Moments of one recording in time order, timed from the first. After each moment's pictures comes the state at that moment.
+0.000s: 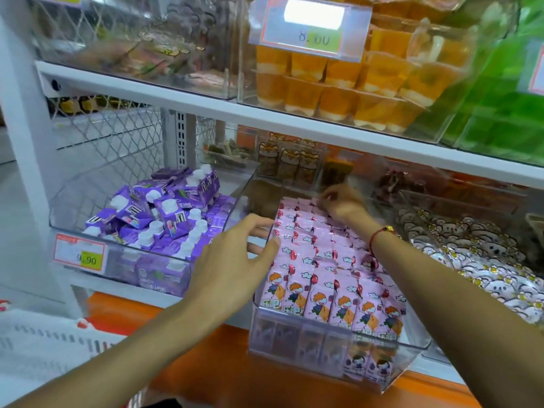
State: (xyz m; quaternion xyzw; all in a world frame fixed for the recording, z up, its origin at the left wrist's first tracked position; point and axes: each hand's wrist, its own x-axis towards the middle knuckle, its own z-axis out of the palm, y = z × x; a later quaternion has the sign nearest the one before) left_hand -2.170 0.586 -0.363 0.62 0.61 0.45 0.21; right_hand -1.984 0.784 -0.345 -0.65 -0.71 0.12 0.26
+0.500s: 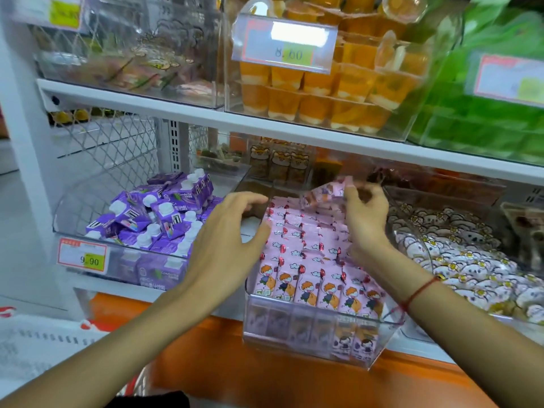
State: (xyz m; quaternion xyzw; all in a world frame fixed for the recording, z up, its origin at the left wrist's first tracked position) left_hand -2.169 0.586 -0.351 0.66 0.54 0.51 0.12; right_hand -1.993 0.667 -0.318 -0.52 -0.45 0.29 0.66
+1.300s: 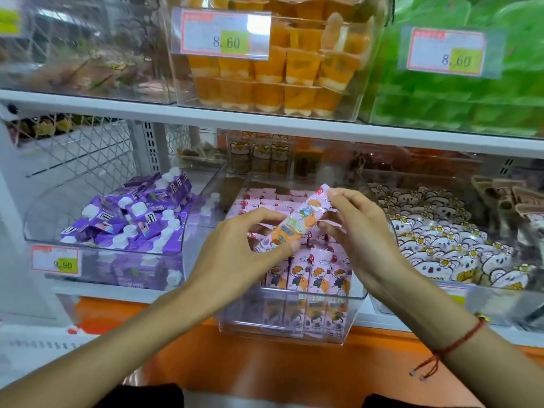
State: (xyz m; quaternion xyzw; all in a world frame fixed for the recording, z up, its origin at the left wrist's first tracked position) left_hand -2.124 0.569 -0.348 0.71 0.48 0.47 0.20; right_hand -1.955 0.589 -0.316 -0.44 -0.46 0.49 0.60
